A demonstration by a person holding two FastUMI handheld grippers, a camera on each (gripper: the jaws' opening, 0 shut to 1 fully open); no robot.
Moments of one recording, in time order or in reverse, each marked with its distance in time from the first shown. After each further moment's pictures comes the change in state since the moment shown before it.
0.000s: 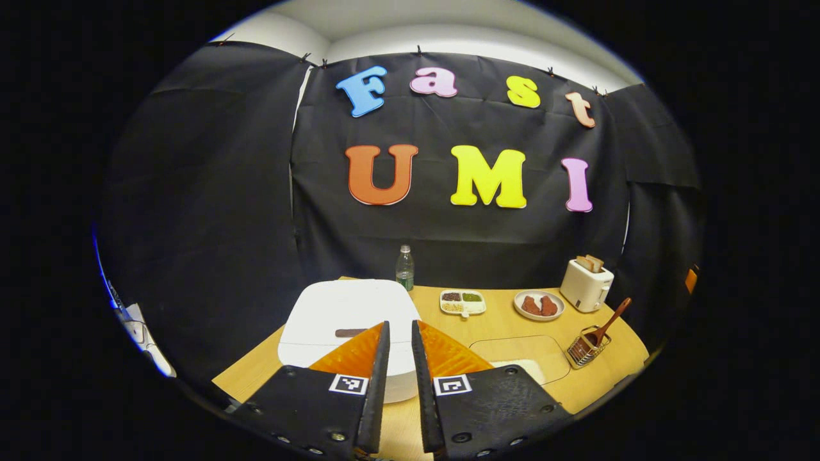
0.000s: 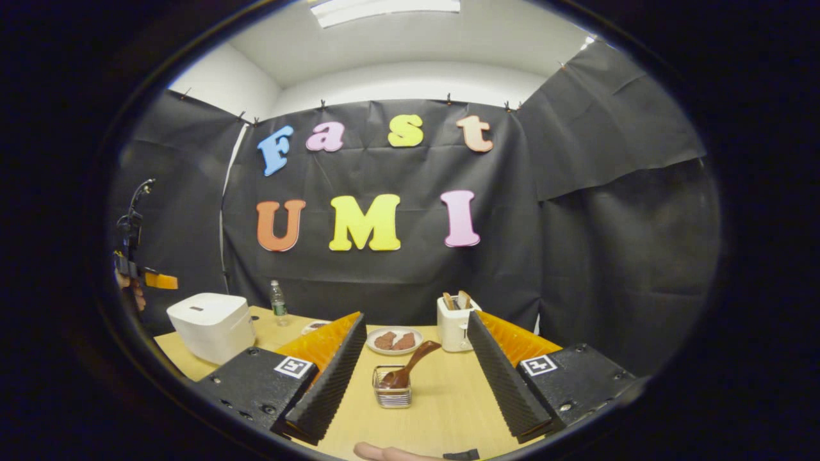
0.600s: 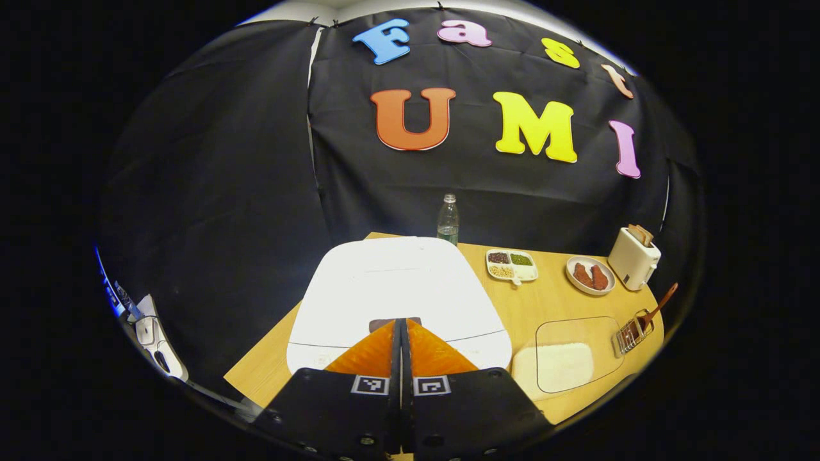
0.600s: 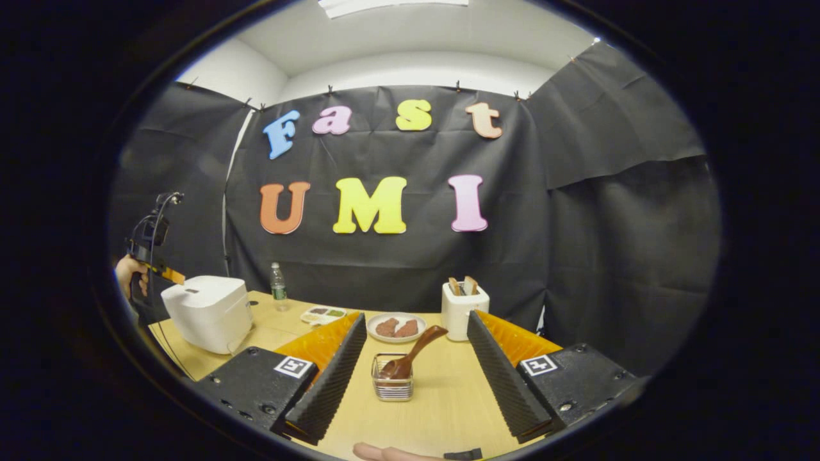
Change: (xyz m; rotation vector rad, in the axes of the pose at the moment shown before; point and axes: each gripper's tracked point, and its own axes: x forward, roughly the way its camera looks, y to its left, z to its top) left arm 0.076 0.060 -0.052 -0.007 0.236 0.114; right arm 0.021 0.004 -0.042 -0.025 0.062 0.020
